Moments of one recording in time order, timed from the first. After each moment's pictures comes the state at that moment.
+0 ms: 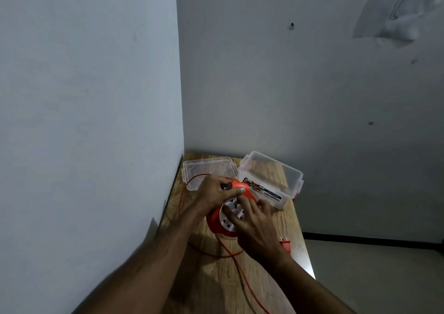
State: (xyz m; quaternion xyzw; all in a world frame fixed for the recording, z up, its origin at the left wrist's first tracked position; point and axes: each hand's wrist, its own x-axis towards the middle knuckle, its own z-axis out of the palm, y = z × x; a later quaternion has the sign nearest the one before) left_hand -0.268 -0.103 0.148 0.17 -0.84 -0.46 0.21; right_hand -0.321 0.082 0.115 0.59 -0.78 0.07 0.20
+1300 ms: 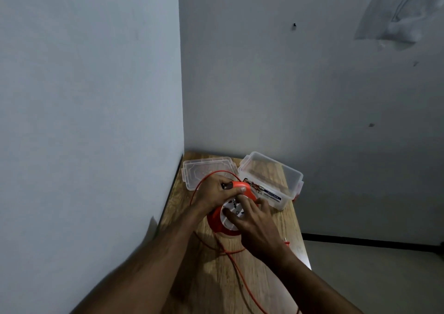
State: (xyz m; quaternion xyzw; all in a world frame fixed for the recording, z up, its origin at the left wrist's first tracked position) left_hand -0.266 -0.097 0.152 0.17 -0.84 -0.46 0.23; right_hand -0.323 0.086 0.127 0.62 -0.76 0.05 0.21
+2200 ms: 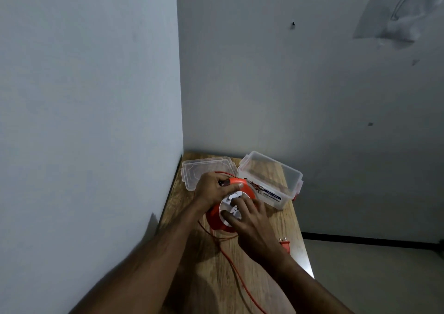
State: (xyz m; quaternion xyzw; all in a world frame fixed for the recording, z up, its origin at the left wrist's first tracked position) left_hand -0.272 -0.105 0.149 0.21 -0.84 -0.42 0.26; right_hand -0.316 0.083 0.122 0.62 -0.74 0.10 0.22
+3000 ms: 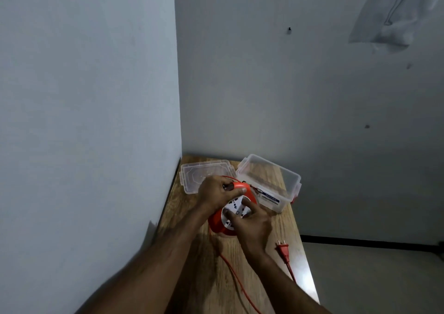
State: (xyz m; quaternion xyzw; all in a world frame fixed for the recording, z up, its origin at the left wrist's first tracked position) left_hand -0.274 -0.093 0.157 0.20 -0.86 -0.40 0.26; right_hand -0.286 0.057 0.140 0.22 -0.81 0.54 0.01
